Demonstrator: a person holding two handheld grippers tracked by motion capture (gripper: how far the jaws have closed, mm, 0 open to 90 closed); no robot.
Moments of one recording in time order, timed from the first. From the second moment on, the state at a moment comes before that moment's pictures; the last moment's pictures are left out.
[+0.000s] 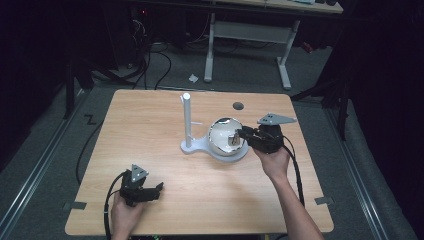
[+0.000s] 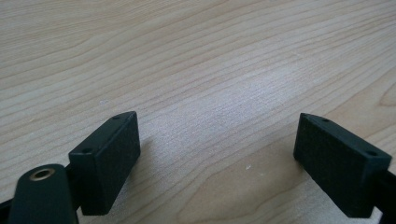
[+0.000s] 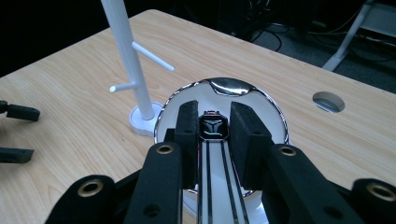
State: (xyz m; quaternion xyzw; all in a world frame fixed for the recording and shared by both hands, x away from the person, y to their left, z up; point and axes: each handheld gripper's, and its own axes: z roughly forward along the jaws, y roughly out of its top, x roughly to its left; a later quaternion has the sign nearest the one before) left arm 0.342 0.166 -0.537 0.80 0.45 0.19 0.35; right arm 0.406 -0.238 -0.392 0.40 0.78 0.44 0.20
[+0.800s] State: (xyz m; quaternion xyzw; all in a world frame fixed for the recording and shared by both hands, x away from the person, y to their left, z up) left arm 0.342 0.166 -0.537 0.80 0.45 0.19 0.35; right arm 0.429 -0.228 -0.414 0.42 0.78 0.42 0.20
